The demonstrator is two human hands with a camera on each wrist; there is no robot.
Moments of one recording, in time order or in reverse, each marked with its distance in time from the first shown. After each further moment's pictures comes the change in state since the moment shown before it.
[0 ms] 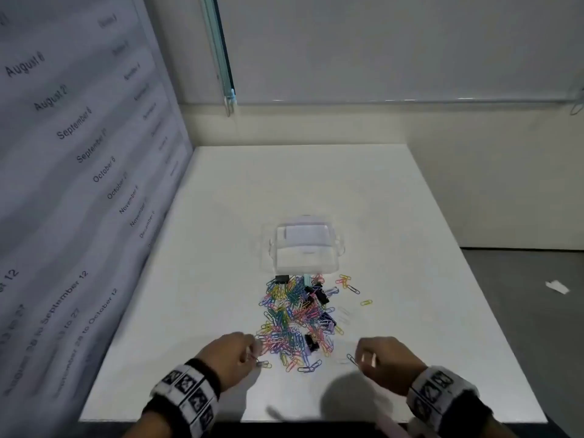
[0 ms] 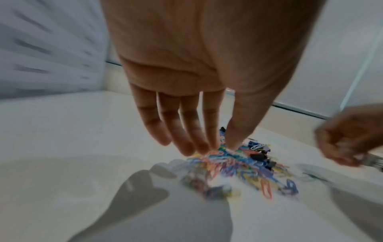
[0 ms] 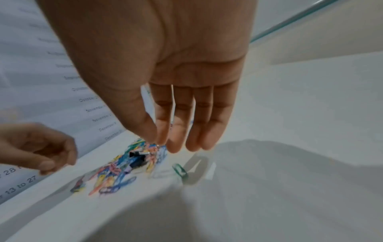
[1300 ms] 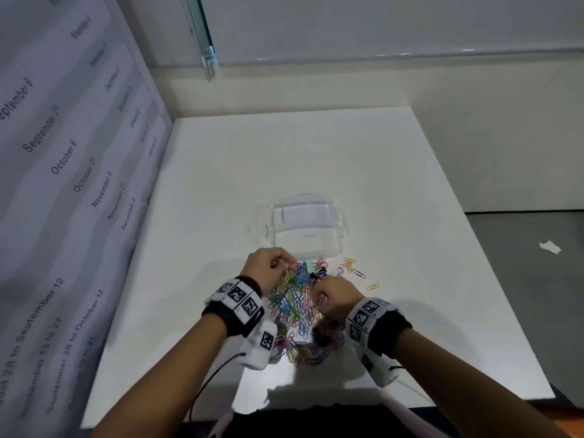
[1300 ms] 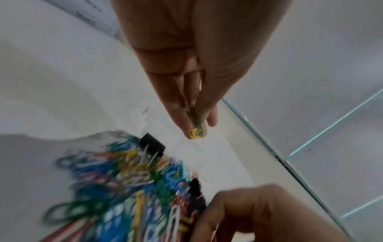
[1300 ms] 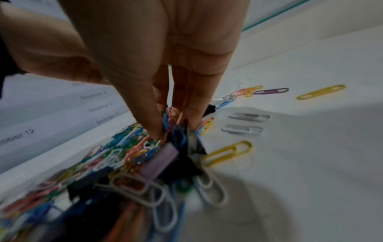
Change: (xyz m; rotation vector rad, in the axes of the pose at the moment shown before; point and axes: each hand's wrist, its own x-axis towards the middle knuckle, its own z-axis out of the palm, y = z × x) left_hand 0.106 0.034 -0.060 -0.678 0.286 0.025; right_hand 0.115 -0.054 -0.016 -0.013 -0.057 -0.027
